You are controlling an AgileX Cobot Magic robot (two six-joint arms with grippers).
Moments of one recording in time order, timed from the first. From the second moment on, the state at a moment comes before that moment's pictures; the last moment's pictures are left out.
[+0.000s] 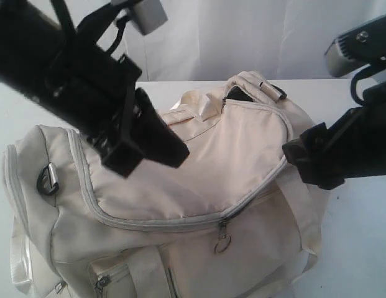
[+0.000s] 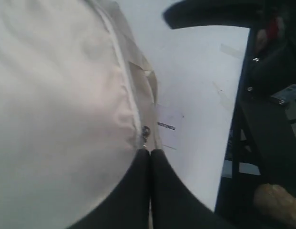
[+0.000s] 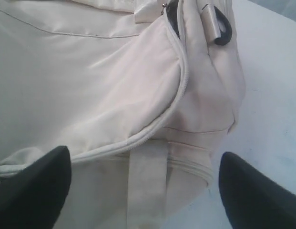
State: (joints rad) left arm -0.67 1.34 -1.22 -0.69 1.02 0.76; right arm 0.74 0.94 -0.81 -0.23 0.68 0.20
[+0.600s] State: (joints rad) left arm -0.92 1.26 -0.84 -0.82 0.67 0.64; right arm 0.74 1.20 -0.81 -0.23 0.54 0.31
